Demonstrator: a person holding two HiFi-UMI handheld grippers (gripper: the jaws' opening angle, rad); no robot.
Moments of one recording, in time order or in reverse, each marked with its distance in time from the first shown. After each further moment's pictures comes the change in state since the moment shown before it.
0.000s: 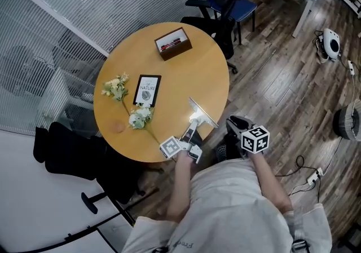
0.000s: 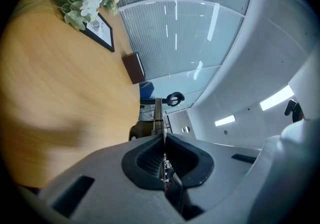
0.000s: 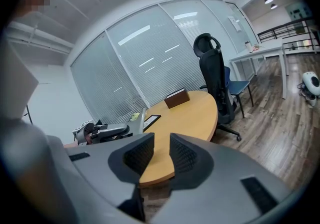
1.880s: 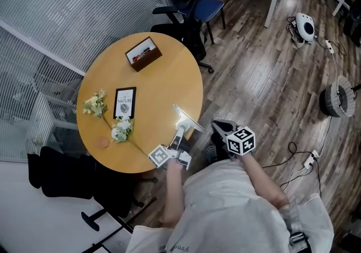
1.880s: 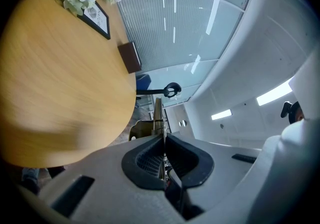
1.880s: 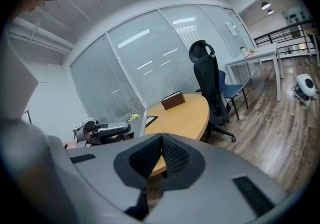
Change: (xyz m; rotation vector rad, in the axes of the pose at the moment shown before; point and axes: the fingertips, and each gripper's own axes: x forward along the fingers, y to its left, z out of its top) left arm 0.012 -0.014 -0.046 0.021 0.075 -0.048; right arm -0.041 -0.008 -0.014 -0.008 -0.042 -0.034
